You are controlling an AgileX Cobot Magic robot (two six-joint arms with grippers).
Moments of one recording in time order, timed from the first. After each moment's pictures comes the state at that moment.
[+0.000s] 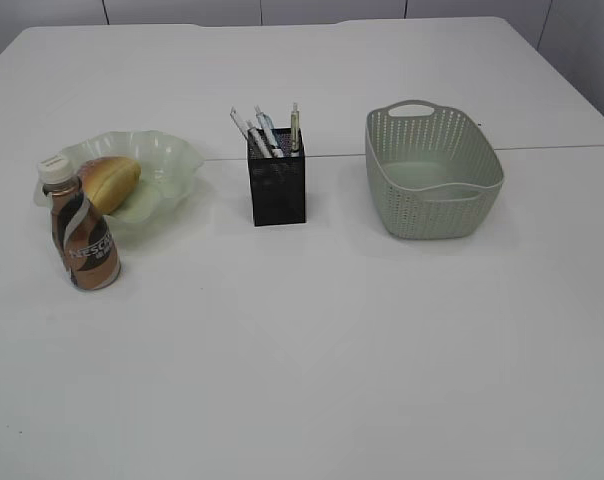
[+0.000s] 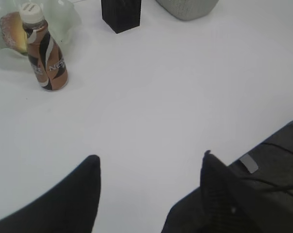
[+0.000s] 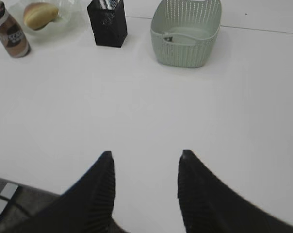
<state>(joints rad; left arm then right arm) -0.47 0.23 -0.69 -0.11 1.11 -0.04 0.04 0.08 -0.68 0.23 1.20 -0.21</state>
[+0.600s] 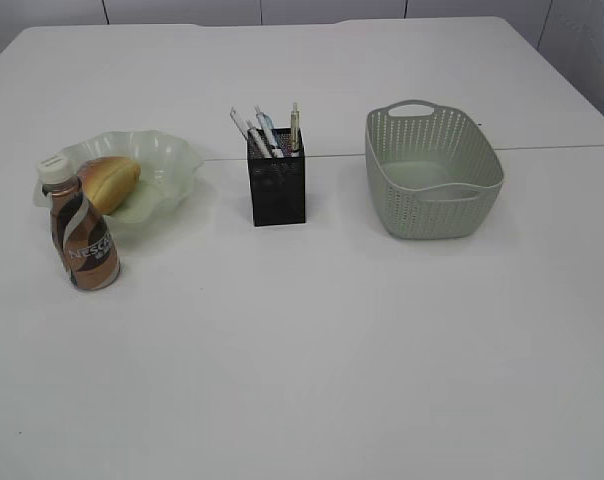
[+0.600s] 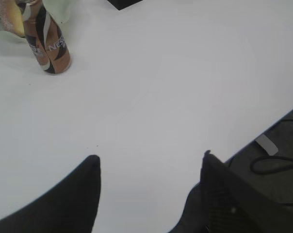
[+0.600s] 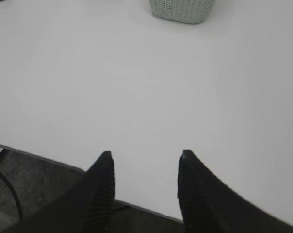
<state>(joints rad) -0.47 0.12 -0.53 -0.09 1.10 0.05 0.04 -0.02 -0.54 0.19 1.27 -0.27</state>
